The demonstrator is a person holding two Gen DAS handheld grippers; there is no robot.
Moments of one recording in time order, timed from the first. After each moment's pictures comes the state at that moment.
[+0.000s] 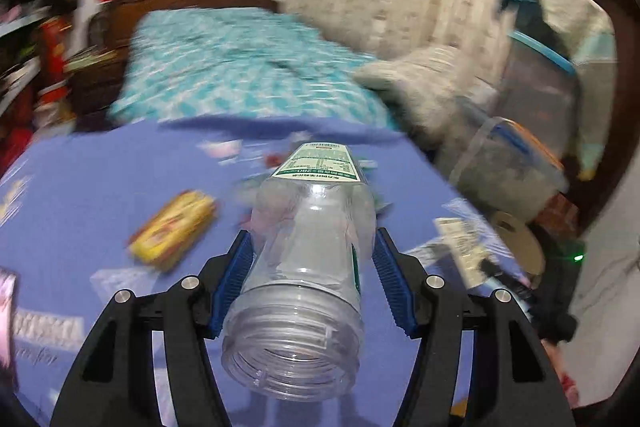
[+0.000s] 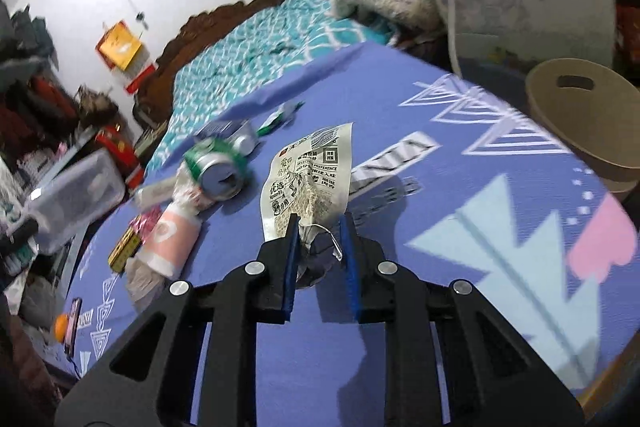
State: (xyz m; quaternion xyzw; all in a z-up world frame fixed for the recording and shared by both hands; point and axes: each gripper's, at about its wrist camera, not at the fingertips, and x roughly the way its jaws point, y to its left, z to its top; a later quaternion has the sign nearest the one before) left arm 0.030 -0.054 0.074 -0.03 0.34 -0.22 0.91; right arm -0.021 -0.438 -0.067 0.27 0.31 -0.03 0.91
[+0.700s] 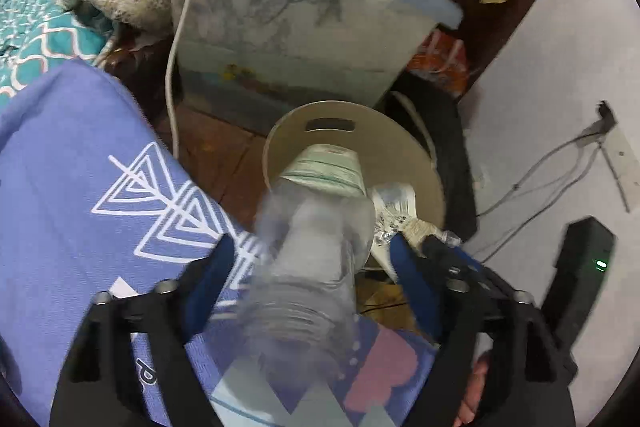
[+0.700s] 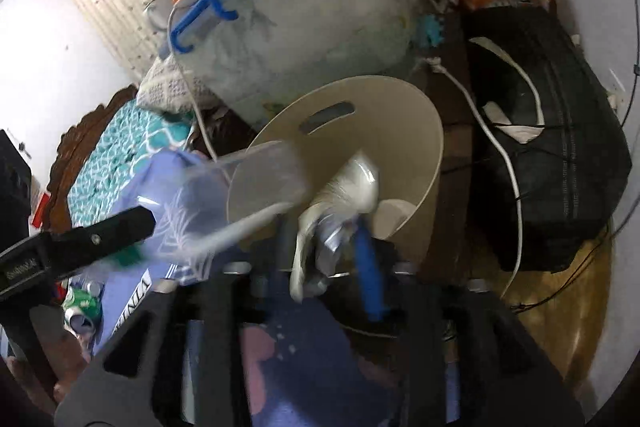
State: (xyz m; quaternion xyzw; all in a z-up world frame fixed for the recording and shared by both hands) left arm 0.074 -0.517 -0.039 0.13 0.46 -0.48 0.73; right arm -0.095 -0.660 -0.104 0.37 0.25 -0.28 0.85
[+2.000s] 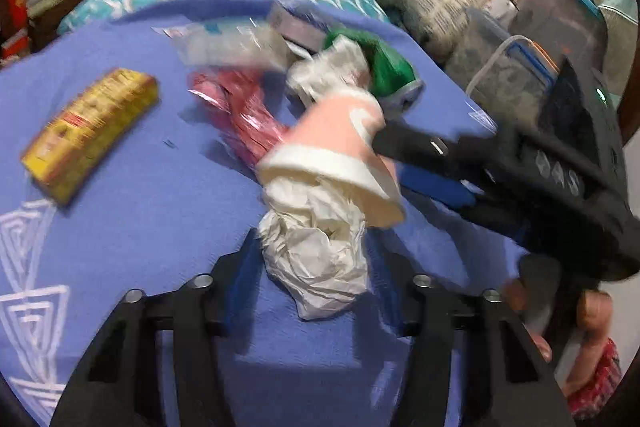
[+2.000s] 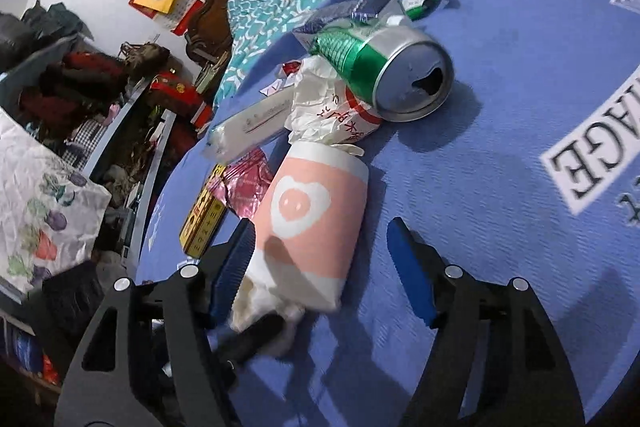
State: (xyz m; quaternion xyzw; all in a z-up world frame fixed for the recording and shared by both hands) left arm 0.073 -0.074 -0.059 -0.03 0.47 -0.24 0.85; right arm 0.113 -0.287 -0.096 0.34 0.42 0.13 0.83
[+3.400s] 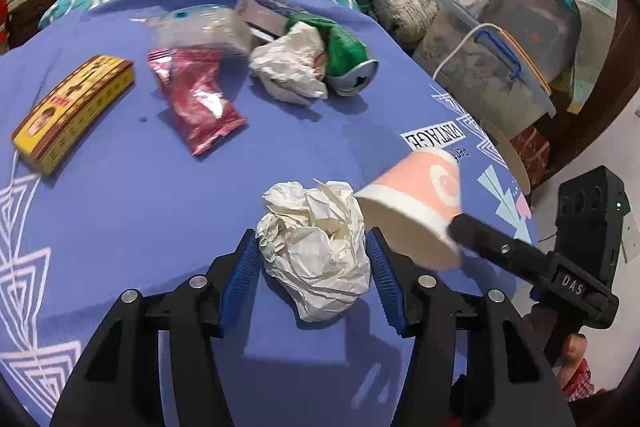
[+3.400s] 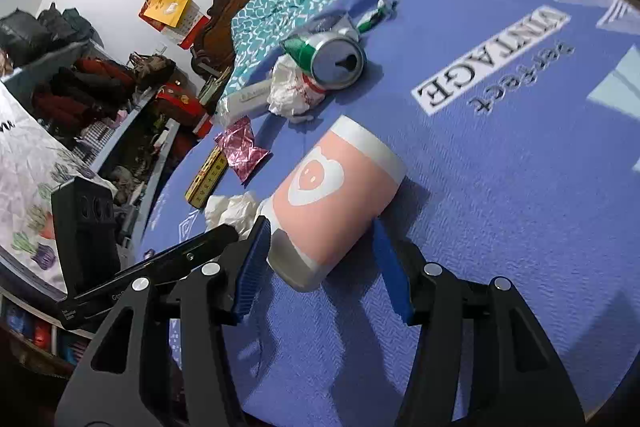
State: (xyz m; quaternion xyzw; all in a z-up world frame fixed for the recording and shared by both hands) left arm 0.045 -0.078 -0.055 -0.03 0.49 -0.29 0.82; right arm -0.013 -0.333 -0.097 0.34 0.39 0.12 0.85
